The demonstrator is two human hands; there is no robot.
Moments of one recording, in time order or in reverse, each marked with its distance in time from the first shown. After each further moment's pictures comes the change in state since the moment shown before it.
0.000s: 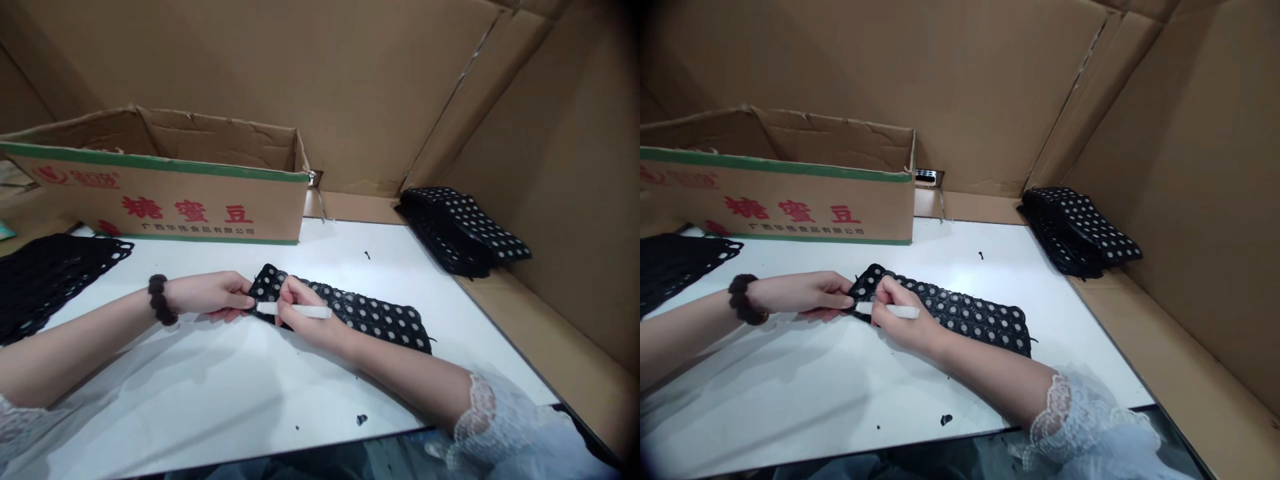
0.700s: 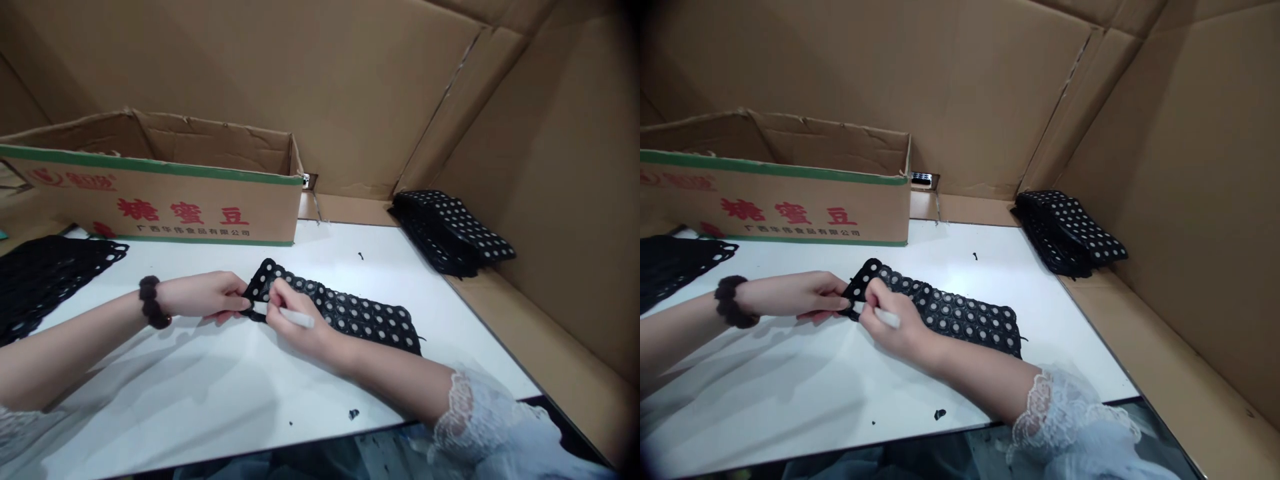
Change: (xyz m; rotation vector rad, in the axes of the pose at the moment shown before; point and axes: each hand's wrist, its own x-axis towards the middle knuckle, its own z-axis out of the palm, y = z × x) left_hand -0.006 0.017 0.006 0.135 0.101 -0.040; right_hand -0.002 0.000 0.006 -0.309 0.085 -0.100
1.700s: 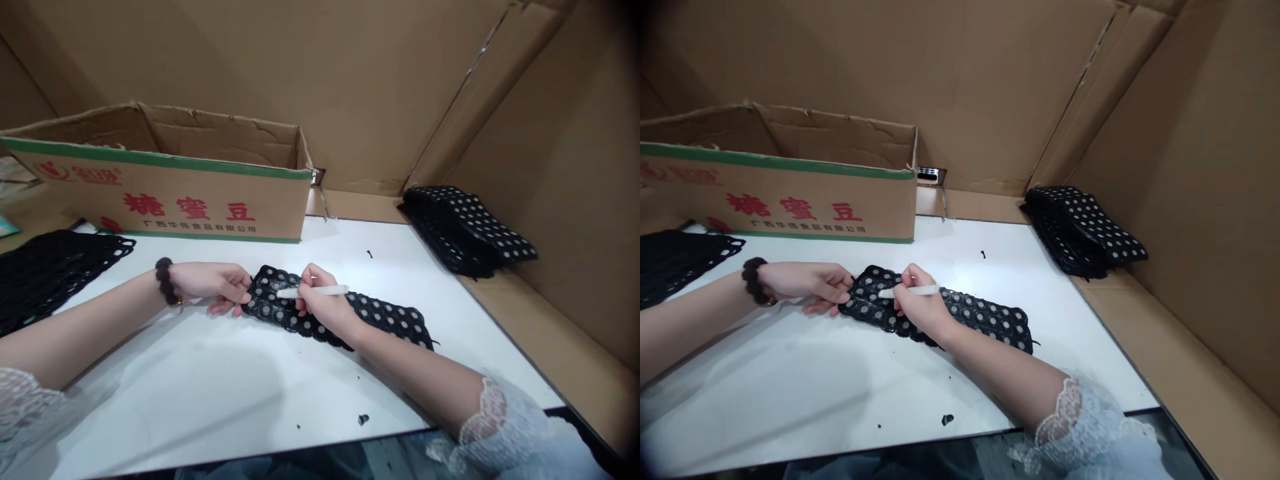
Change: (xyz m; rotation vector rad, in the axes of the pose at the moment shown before) left_hand 0.022 -0.036 -0.013 -0.397 -0.290 0.090; right_hand 0.012 0.015 -0.016 0.449 0.121 0.306
